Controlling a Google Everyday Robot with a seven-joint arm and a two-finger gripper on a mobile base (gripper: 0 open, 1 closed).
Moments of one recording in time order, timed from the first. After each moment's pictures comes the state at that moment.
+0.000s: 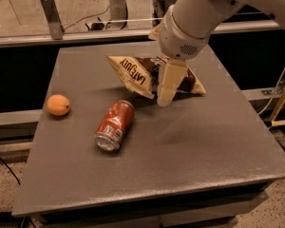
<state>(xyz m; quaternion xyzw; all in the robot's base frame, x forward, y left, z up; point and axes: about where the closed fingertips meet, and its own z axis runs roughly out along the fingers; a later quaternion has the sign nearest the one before) 0.539 -0.038 0.941 -0.73 0.63 0.00 0.25</state>
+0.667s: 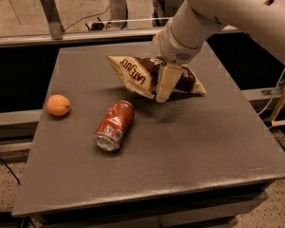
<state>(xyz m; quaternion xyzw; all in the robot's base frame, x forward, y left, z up) 0.595 -0.046 0.903 -0.71 0.65 -0.03 0.27</state>
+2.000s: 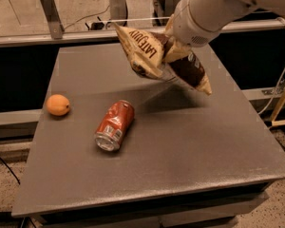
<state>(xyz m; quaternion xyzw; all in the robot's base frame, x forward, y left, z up) 0.587 -0.060 0.974 -0.70 0.62 -0.09 0.35</state>
